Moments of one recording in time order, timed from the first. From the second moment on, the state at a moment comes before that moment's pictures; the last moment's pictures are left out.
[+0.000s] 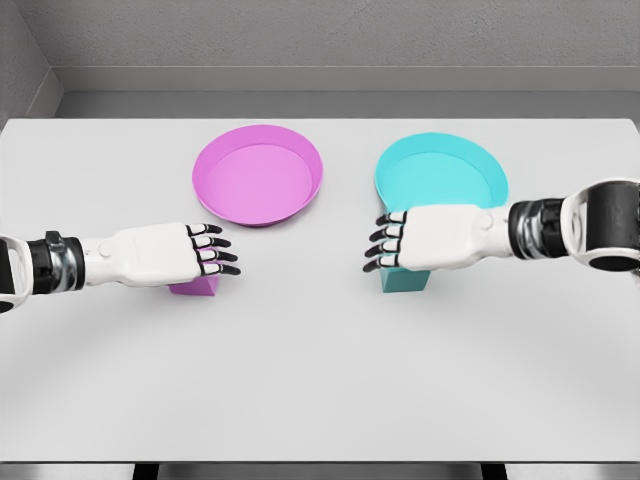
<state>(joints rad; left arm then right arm) -0.59 0.93 -0.83 -1.65 -0.82 -0.61 -0.26 -0.81 -0.83 0.91 -1.76 0.64 -0.61 0.61</state>
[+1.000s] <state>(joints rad) -0.70 0.93 -0.82 -1.65 -0.77 -0.61 -0.25 -0.80 -0.79 0.93 -1.72 0.78 -0.61 0.61</state>
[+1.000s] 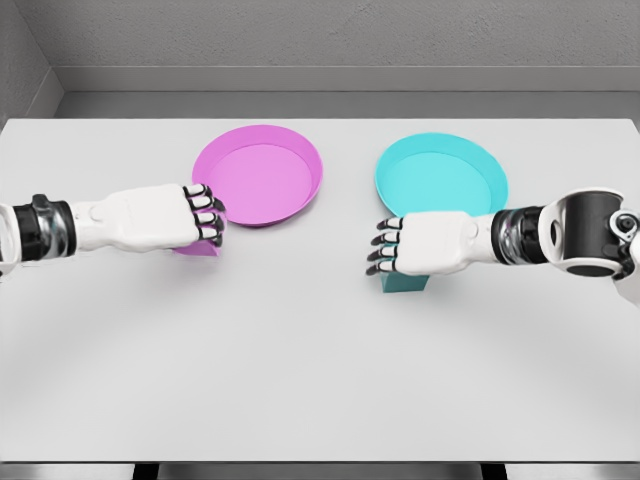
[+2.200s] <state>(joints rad) -0.96 0.53 -0.94 -1.11 -0.69 -0.58 -0.31 -0.81 -0.76 0.92 -1.71 0.76 -0.62 0.61</state>
